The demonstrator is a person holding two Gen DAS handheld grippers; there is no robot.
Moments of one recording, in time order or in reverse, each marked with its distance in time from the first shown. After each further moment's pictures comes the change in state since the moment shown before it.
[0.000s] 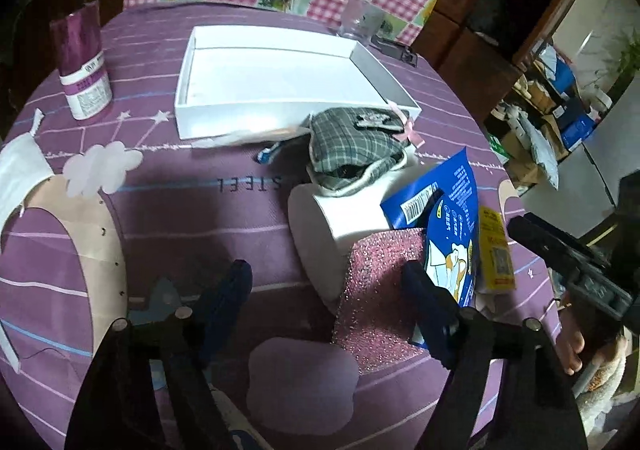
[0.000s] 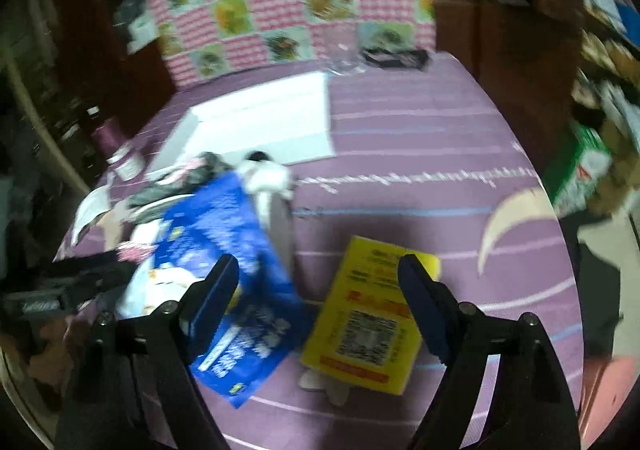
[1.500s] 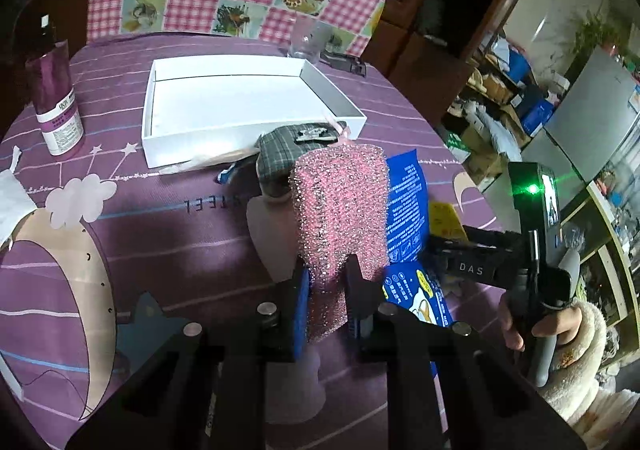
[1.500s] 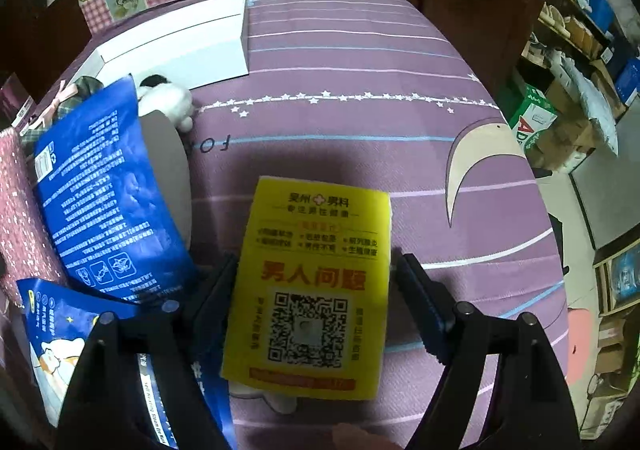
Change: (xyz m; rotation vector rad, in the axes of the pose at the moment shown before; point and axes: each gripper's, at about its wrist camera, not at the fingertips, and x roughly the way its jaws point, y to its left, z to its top) left arm -0.027 -0.014 -0.004 0.111 -0.063 -0.121; right arm 0.044 -0.003 -0.015 0.002 0.169 -0.265
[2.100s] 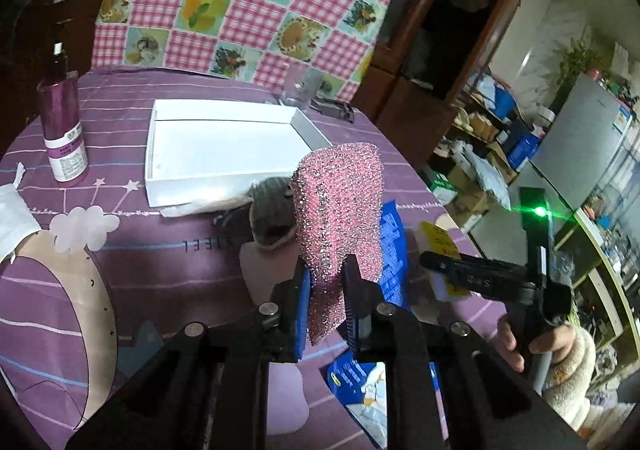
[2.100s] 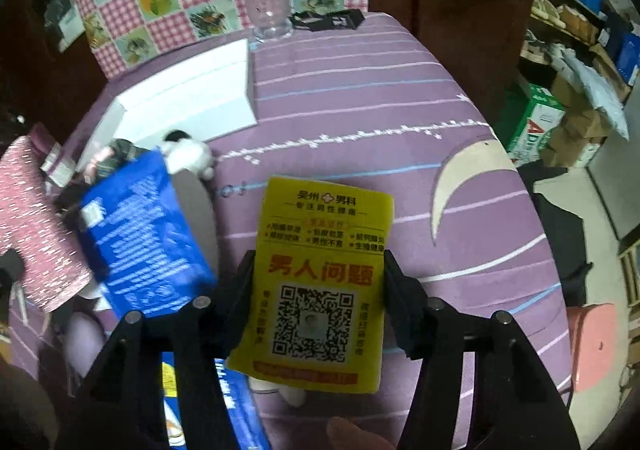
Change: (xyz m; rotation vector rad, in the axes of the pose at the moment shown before) left arm -0.024 -0.005 0.006 -0.021 -0.165 -0.034; right arm -0.029 -0.012 0.004 0.081 -0.109 0.118
